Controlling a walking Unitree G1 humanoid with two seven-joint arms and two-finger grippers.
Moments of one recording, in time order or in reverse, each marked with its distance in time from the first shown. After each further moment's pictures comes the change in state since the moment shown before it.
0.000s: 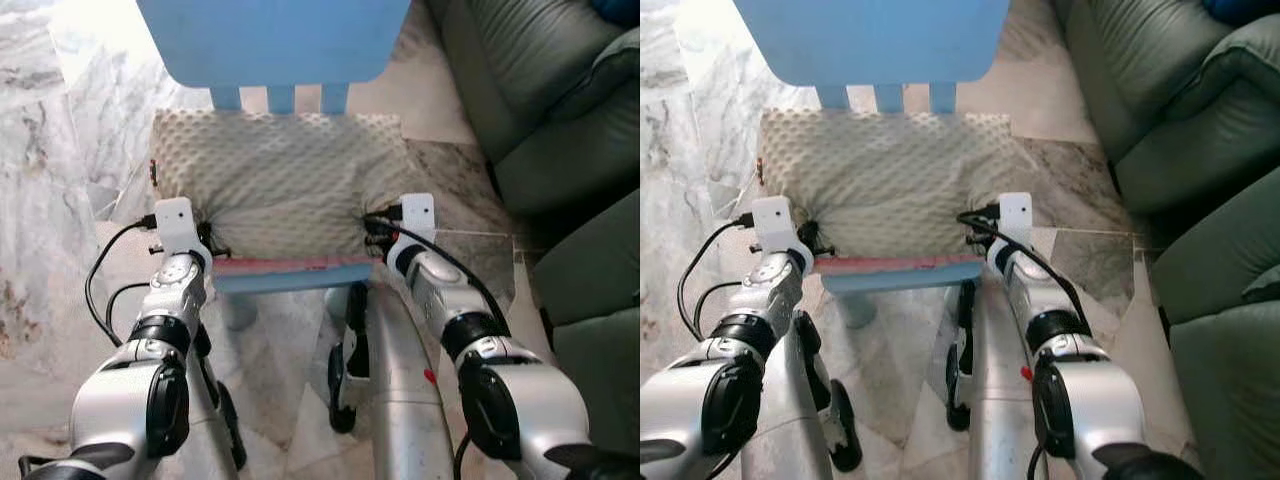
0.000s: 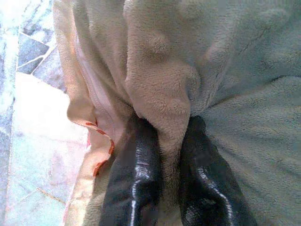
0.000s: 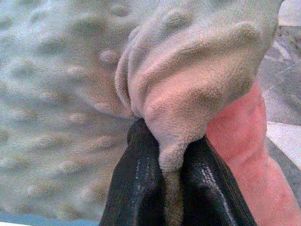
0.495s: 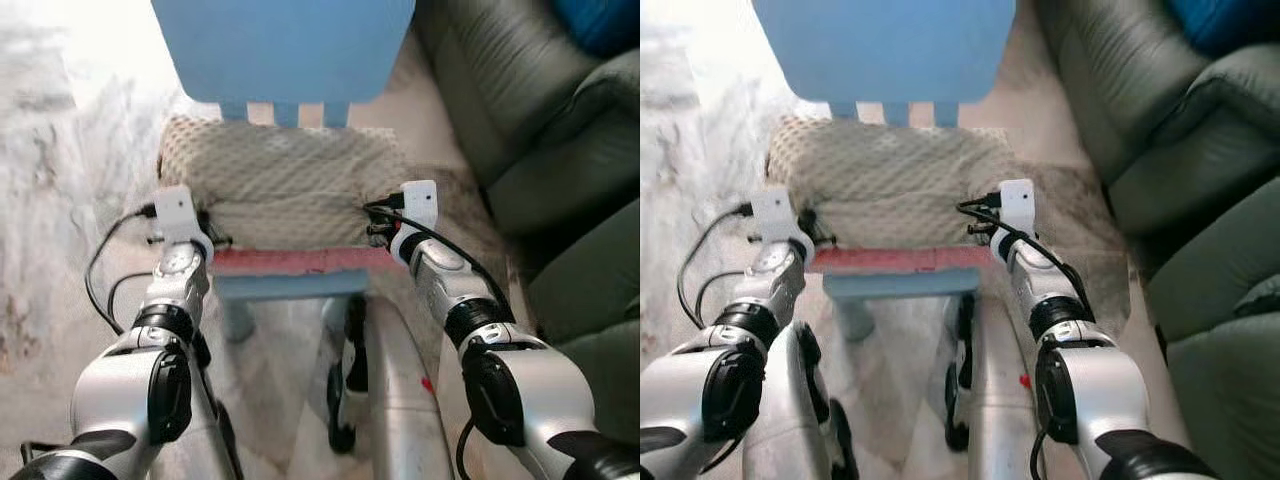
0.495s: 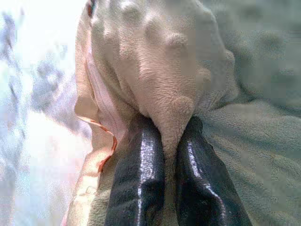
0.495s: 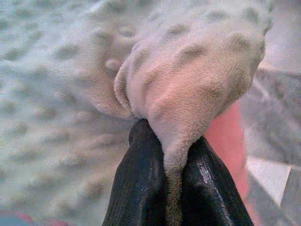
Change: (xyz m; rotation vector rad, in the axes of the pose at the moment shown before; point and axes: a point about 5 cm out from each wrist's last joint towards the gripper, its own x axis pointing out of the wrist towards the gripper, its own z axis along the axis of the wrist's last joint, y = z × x) left arm 0.004 -0.006 0.021 0.032 -0.078 0.031; right arm 0.003 -0.006 0.016 -0.067 -0.023 -0.021
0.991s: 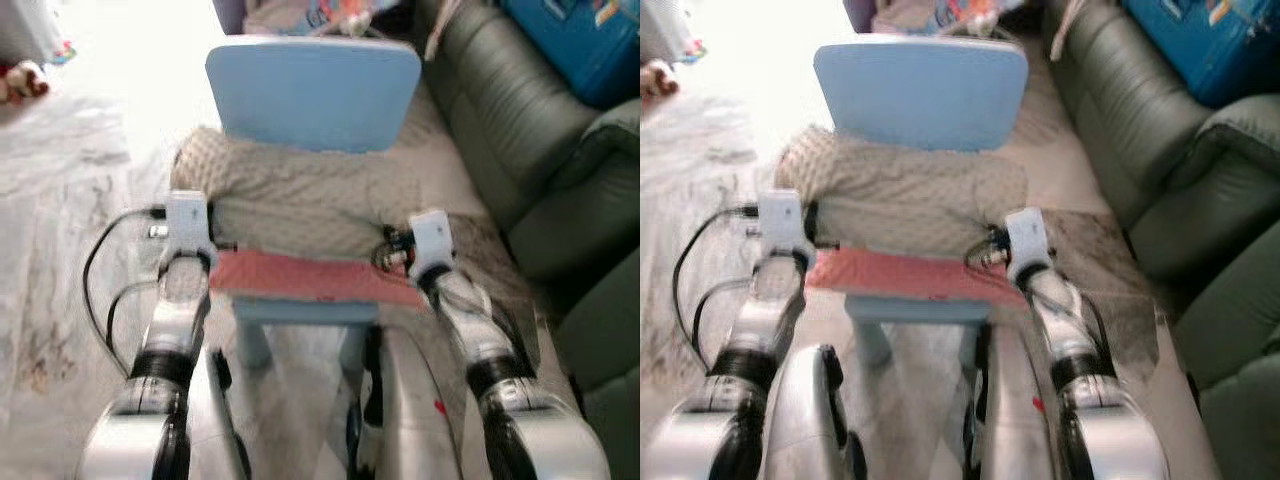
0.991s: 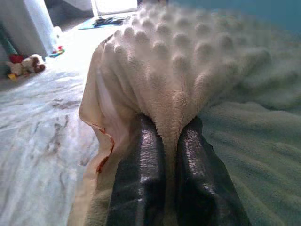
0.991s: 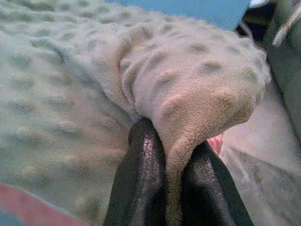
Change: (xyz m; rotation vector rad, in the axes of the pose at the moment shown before) left arm -0.035 -0.004 -0.010 0.172 -0.212 -0.061; right arm -0.041 -0.012 -0.037 -0.247 -0.154 0.022
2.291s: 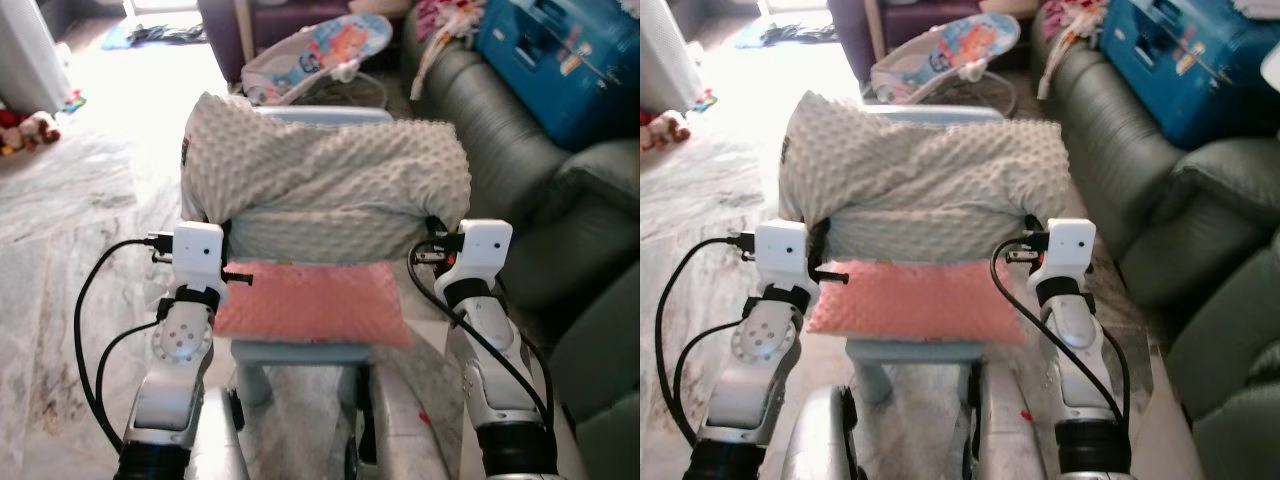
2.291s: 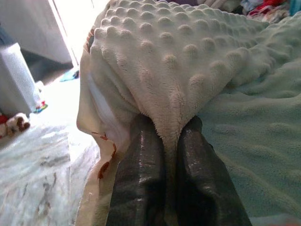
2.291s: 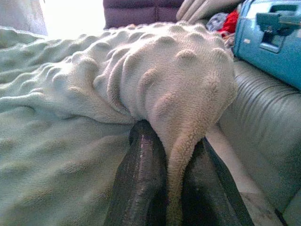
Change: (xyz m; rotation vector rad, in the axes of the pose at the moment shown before) left arm -0.065 -0.022 0.027 0.039 -0.100 -0.132; right arm -0.045 -0.003 0.037 0.177 -0.146 -0.289
